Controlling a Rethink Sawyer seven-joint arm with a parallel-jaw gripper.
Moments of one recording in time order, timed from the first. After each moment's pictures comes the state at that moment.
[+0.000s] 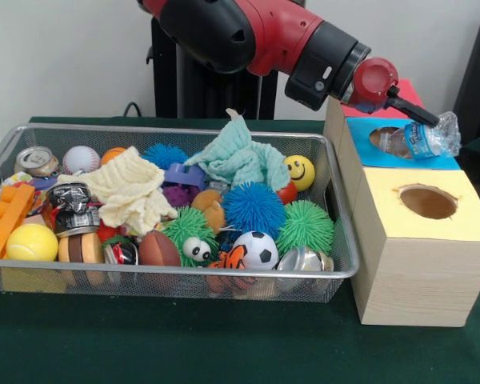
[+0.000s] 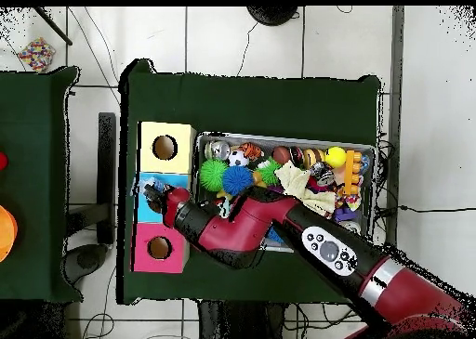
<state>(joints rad) -0.79 -0.43 0.96 1.97 -1.53 -0.40 1.21</state>
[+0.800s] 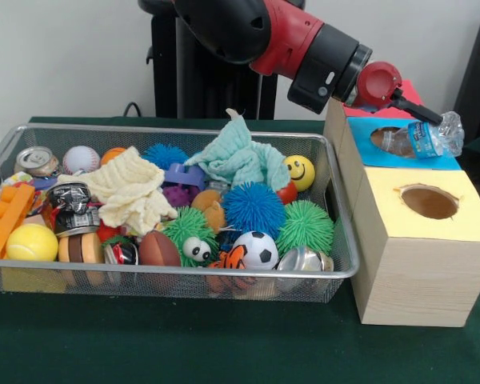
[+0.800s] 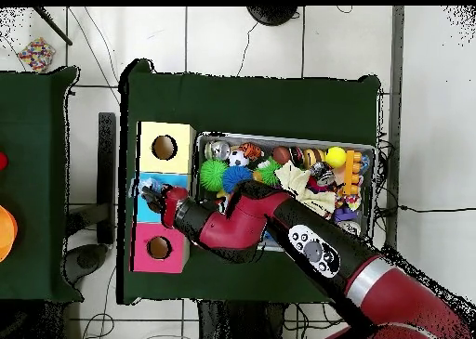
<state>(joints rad) -0.68 -0.52 0.87 1.92 -1.65 -0.51 1.48</state>
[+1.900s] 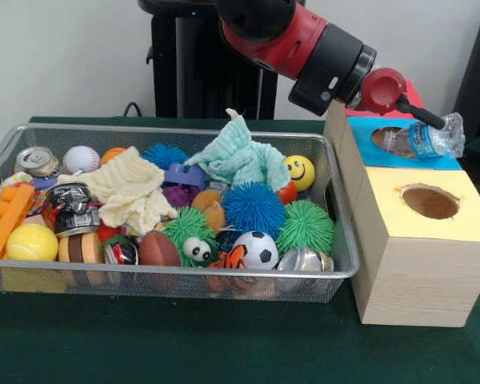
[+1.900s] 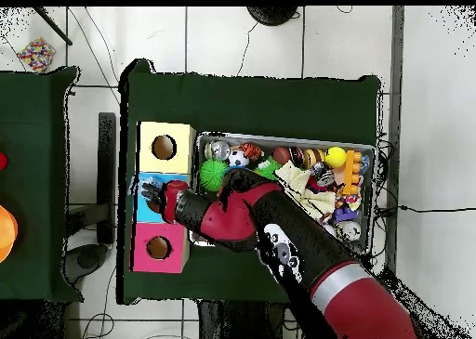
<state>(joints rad) -0.49 -0.62 0.66 1.81 -1.74 -0.65 1.80</state>
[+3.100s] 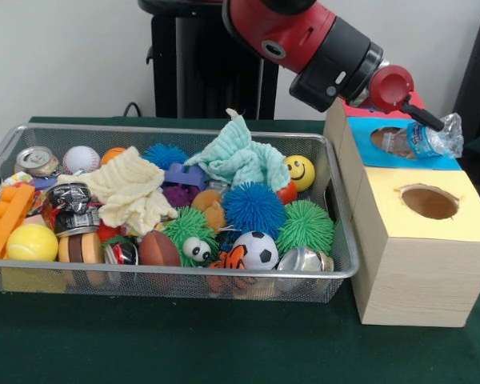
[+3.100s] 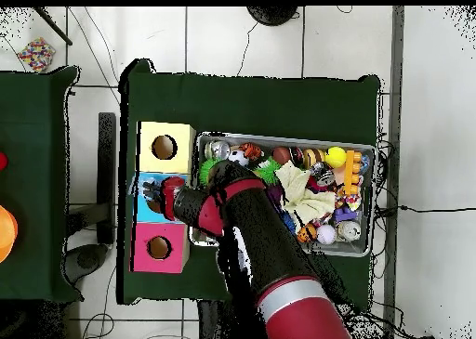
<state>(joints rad) -0.24 -0.66 0.37 1.67 -1.79 -0.79 1.91</state>
